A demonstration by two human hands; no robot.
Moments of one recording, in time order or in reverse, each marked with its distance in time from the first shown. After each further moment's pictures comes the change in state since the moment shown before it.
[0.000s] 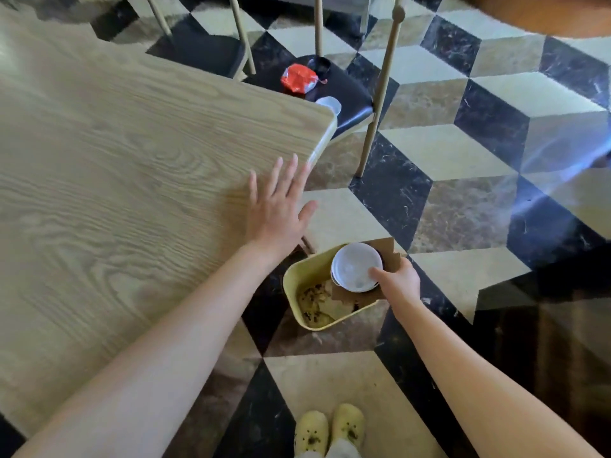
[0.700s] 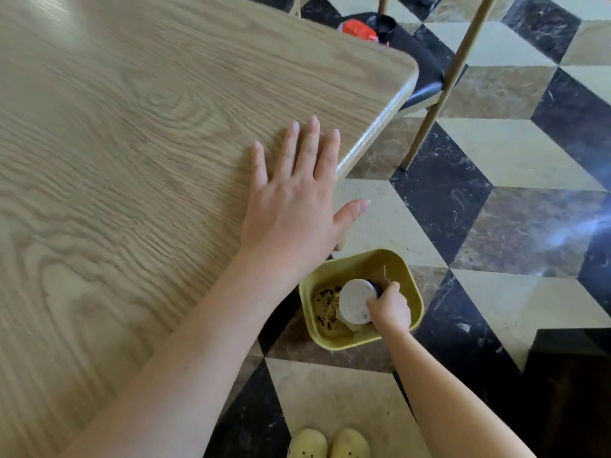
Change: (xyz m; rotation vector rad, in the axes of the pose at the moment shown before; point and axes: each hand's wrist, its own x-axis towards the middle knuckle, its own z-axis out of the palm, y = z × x) left_hand 0.004 -0.007 0.004 0.145 -0.049 -0.137; right_hand 0.113 0.081 0.120 -0.624 -0.076 -0.043
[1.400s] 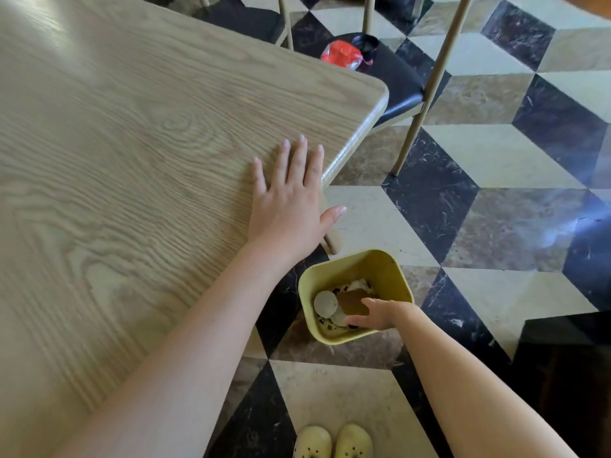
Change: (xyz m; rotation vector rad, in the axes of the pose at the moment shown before) left_hand 0.002 0.001 -0.002 0.015 -0.079 -0.006; right_hand -0.025 -0.007 -0.048 -0.707 -0.660 -0.231
